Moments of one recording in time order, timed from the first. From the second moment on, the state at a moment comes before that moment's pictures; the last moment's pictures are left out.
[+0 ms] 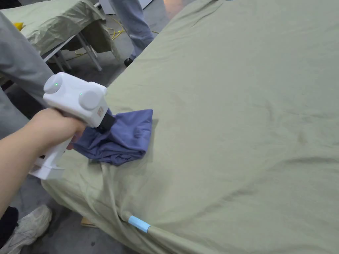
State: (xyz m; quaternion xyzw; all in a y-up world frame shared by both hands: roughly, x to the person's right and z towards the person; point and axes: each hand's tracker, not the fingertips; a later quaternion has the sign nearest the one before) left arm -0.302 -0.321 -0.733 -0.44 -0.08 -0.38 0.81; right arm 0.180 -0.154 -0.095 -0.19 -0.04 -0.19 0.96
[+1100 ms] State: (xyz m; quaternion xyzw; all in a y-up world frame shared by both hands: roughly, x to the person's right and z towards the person) left arm -0.225 -0.148 -0.225 -0.01 -0.35 0.01 0.94; right arm 0.092 -0.144 0.084 -0.04 -0.27 -0.02 0.96
